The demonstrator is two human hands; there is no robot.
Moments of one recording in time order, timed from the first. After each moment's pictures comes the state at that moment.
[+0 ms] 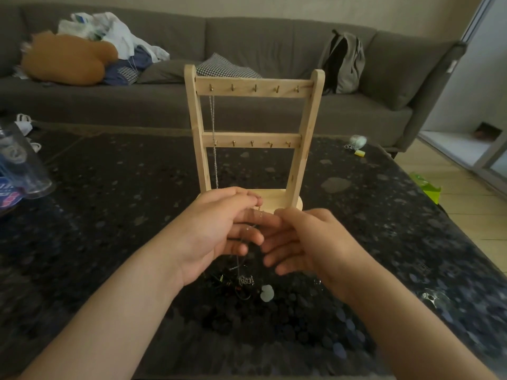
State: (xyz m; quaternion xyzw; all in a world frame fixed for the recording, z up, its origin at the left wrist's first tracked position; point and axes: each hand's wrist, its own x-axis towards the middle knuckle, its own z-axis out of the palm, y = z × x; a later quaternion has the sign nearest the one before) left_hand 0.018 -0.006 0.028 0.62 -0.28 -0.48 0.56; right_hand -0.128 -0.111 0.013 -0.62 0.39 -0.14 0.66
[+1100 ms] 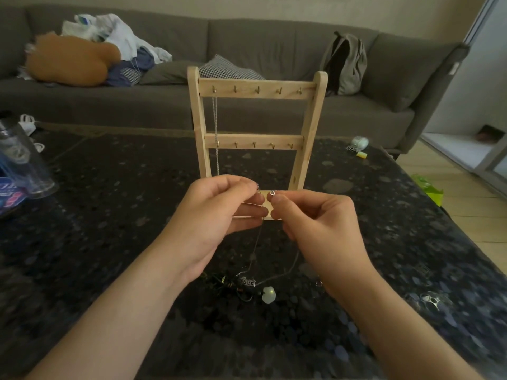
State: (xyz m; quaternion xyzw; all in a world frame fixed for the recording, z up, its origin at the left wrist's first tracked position) left_hand 0.019 -0.011 0.026 0.61 -0.28 -0.36 0.64; right_hand -0.130 -0.106 0.009 -0.68 0.29 -0.39 0.55
